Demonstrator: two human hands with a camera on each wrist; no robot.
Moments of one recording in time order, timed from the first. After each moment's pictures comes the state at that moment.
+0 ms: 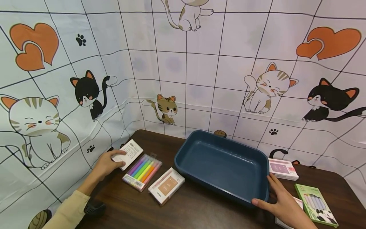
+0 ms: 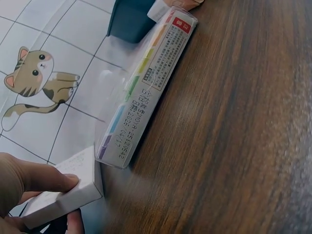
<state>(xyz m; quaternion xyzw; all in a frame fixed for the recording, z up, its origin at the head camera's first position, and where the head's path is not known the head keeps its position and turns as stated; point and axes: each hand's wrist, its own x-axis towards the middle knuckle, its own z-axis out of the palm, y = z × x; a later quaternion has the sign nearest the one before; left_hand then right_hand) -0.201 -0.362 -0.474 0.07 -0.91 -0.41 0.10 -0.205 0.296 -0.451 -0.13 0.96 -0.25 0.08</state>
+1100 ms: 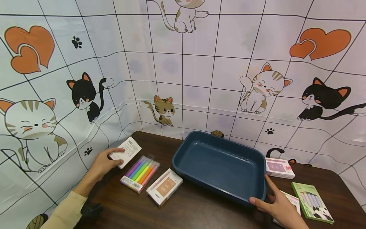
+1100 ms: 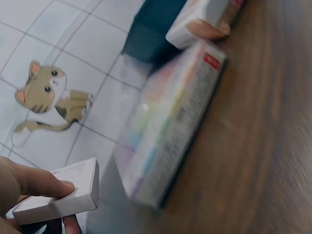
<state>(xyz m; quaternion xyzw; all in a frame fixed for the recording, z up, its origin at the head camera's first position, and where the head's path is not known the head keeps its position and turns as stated) -0.204 -0.355 -0.459 0.09 -0.88 -0.46 0.10 -0.195 0.290 -0.457 -0.01 0.82 -0.53 0.20</state>
